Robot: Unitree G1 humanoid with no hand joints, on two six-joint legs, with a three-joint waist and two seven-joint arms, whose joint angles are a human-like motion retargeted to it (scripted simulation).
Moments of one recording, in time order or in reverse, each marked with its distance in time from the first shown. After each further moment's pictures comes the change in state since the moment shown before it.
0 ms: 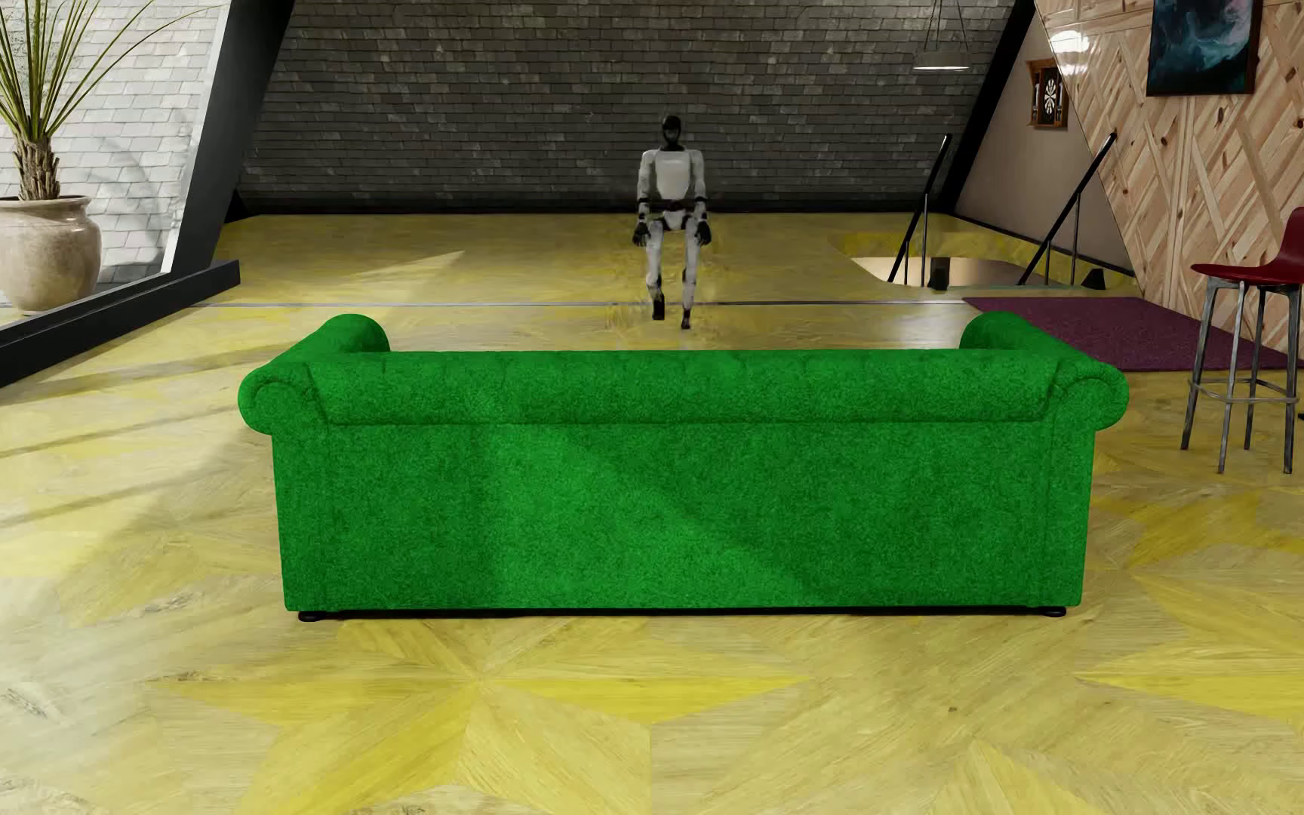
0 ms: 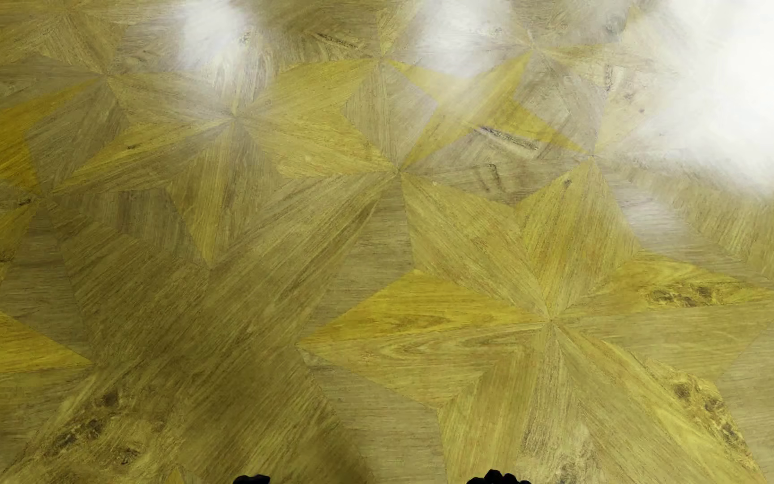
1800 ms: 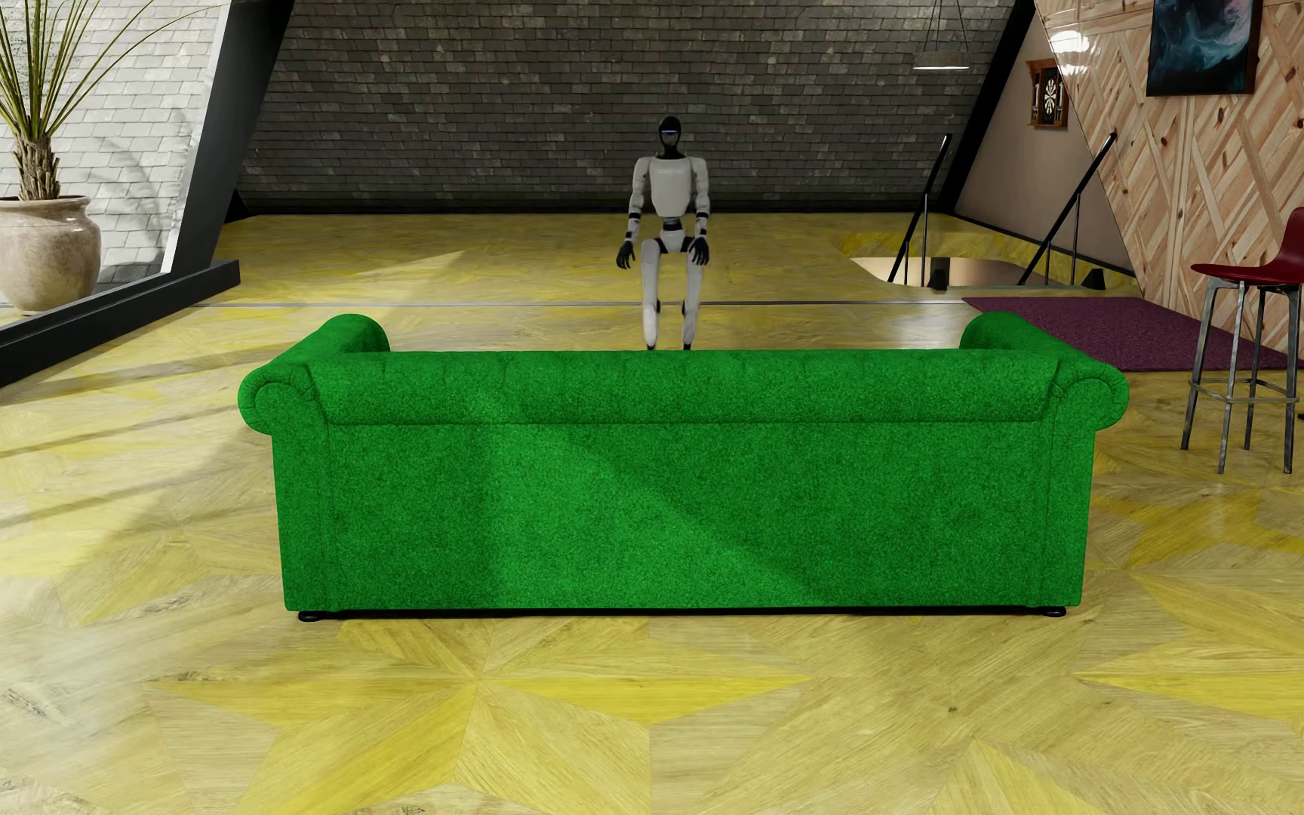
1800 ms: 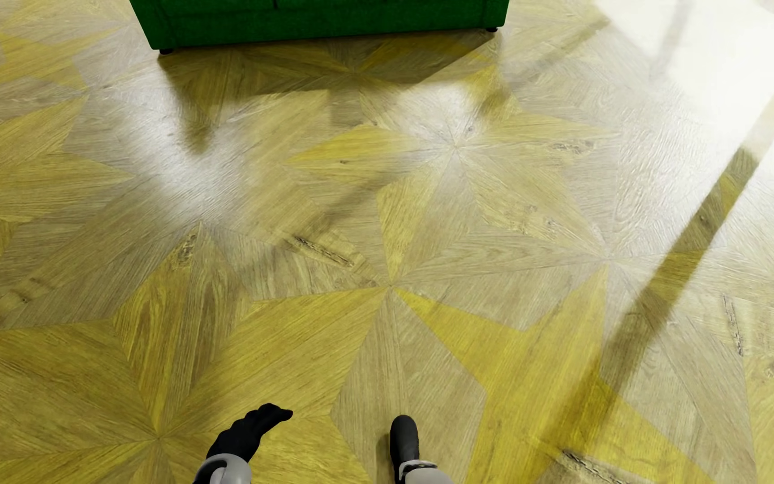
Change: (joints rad) body 0.397 -0.315 -0.099 -0.078 0.076 -0.007 -0.088 -0.018 -0.036 -0.130 -0.914 -0.137 0.221 -0.173 -0.257 0.029 0.030 0.021 -0.159 -0.076 -0.299 -0.068 -0.110 0.045 -0.081 -0.059 -0.044 0.009 -0.011
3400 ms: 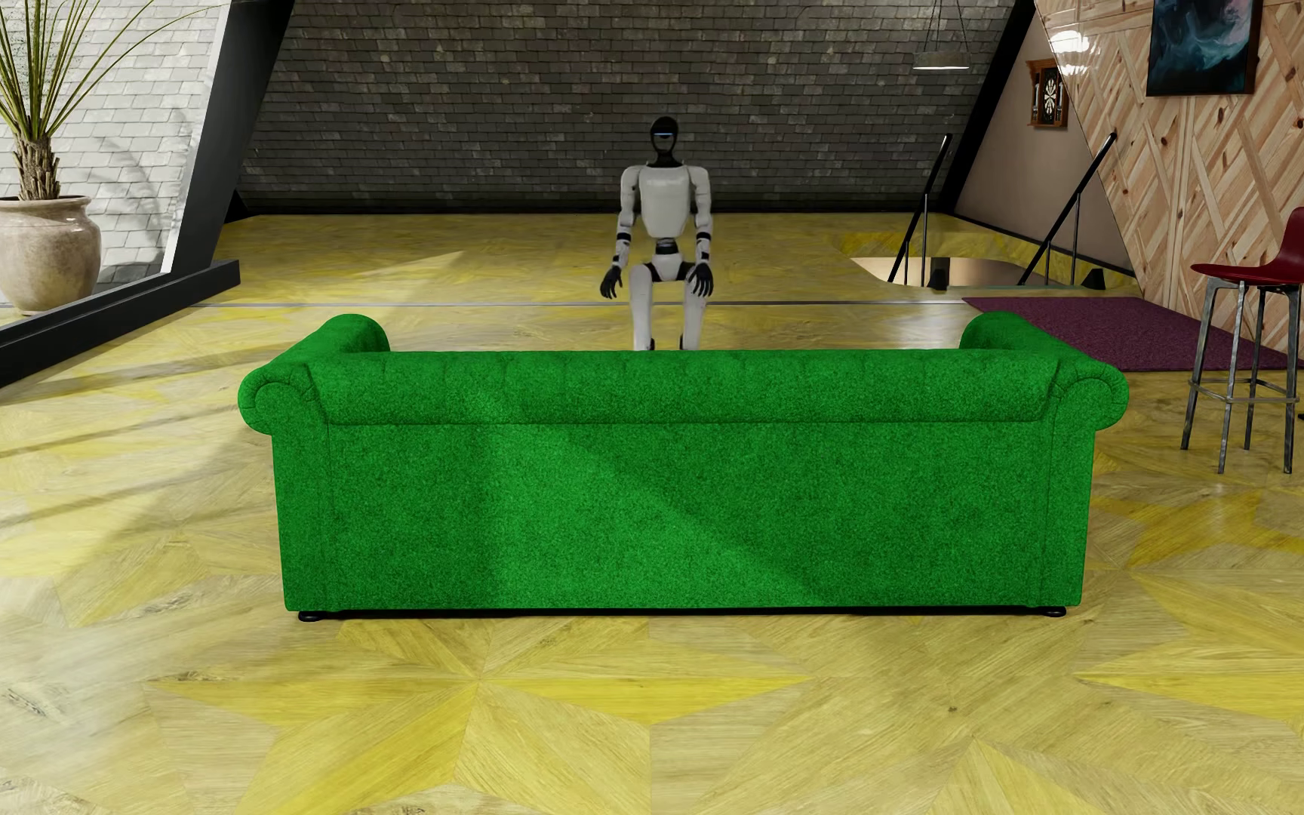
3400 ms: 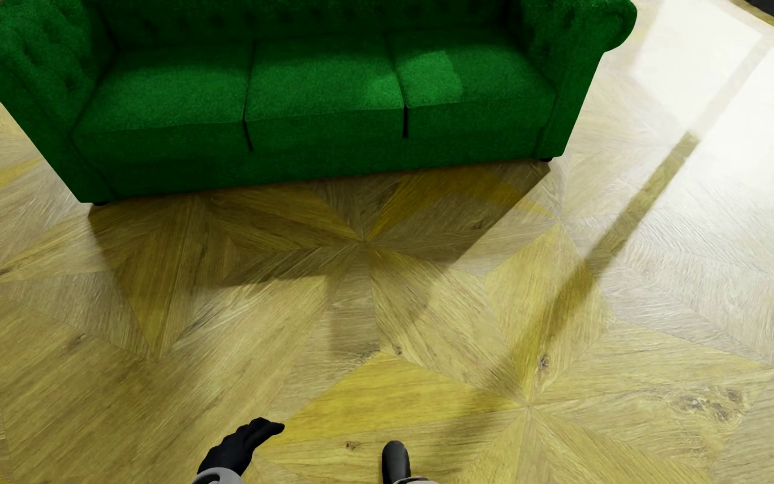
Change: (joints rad) body 0.142 0.043 -0.034 0.017 0.029 0.013 -0.062 -0.020 -0.027 0.057 0.021 0.038 -0.010 0.043 0.120 0.003 0.058 -0.028 -0.052 0.015 -0.065 -0.003 -0.002 0.010 -0.036 0.025 -0.046 0.001 -0.093
